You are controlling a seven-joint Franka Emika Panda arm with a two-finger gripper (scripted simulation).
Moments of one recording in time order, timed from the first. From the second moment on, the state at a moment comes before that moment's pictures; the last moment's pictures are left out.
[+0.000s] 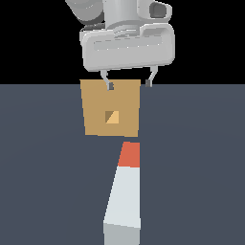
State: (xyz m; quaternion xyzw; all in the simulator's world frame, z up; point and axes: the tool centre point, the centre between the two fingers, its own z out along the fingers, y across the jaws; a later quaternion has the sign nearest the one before) arm 0.017 0.014 0.192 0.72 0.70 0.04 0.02
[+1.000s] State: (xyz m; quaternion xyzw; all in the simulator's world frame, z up) arm 0.007 -0.114 0.098 0.74 0.67 0.01 0.00
